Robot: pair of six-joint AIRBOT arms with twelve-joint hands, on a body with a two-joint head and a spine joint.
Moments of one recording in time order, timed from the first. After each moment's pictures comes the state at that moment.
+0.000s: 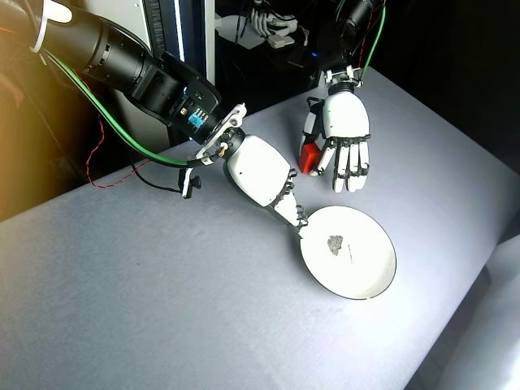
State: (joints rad) left arm 0.61 -1.08 0.69 -0.74 -0.89 1.67; right arm -0.40 -1.05 0.66 1.05 0.70 -2.02
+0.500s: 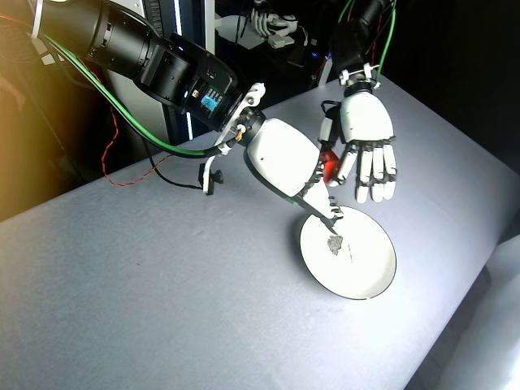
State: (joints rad) left arm 0.41 -1.11 0.82 -0.74 -0.77 1.70; right arm -0.28 -1.06 0.75 1.02 0.72 -2.00
